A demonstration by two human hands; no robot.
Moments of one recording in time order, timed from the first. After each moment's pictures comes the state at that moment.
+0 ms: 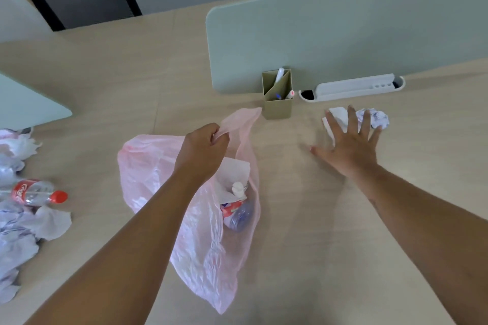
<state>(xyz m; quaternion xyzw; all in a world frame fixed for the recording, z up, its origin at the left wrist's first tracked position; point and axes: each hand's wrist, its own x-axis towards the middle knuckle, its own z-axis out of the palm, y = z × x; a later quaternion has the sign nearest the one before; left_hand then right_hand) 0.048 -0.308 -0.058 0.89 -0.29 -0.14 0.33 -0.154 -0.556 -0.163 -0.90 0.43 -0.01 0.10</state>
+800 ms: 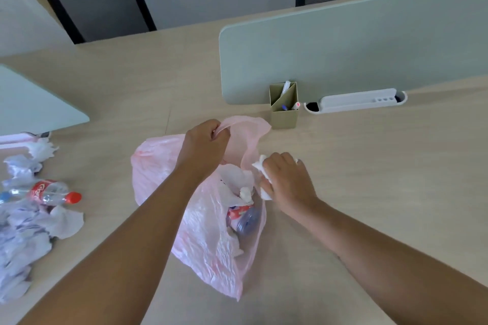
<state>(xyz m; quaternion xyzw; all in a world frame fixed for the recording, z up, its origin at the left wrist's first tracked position) 0.051 -0.311 -0.030 0.87 -0.29 -0.11 0.37 -0.109 -0.418 -0.116 -0.96 0.17 -0.20 0.07</state>
